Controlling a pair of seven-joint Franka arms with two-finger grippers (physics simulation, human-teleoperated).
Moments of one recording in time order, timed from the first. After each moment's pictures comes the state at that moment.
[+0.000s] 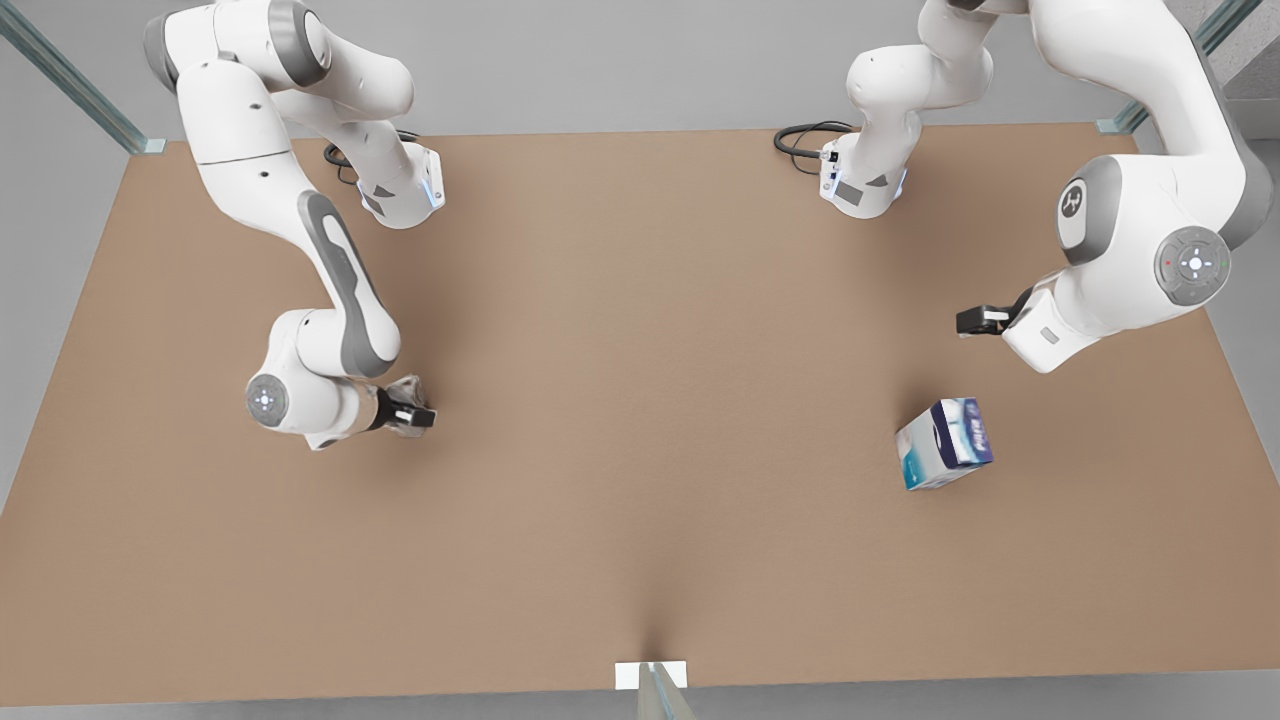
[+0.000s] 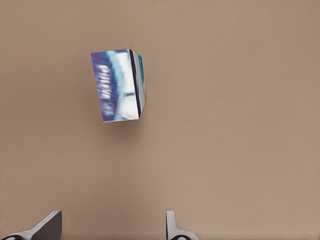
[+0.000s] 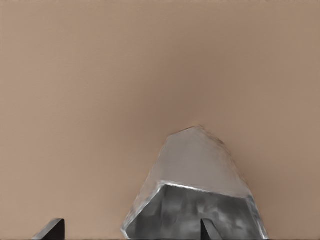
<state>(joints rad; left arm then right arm) 0.04 0.15 -0.09 -1.58 0.01 1.46 0.01 0.02 0.41 0.10 -2.02 0.29 2.18 0.23</state>
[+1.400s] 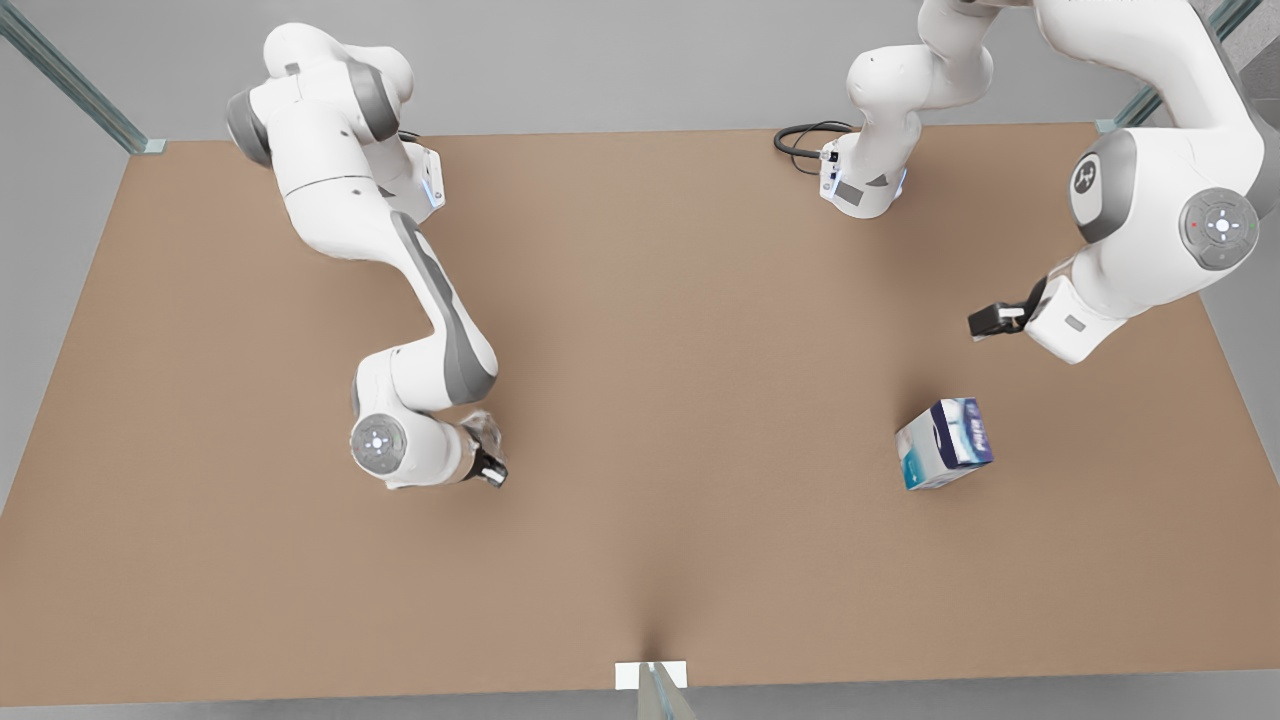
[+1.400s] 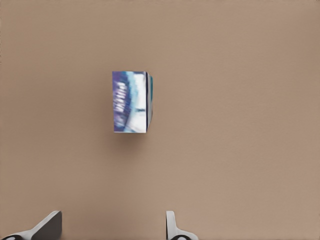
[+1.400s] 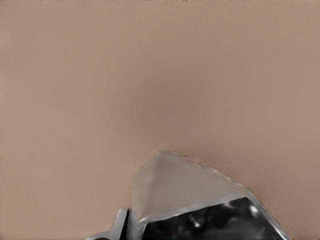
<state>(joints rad) 0.05 0.11 -0.09 -1.56 0.01 1.51 -0.10 0.37 0.70 -0.03 -1.33 0.26 1.94 0.87</state>
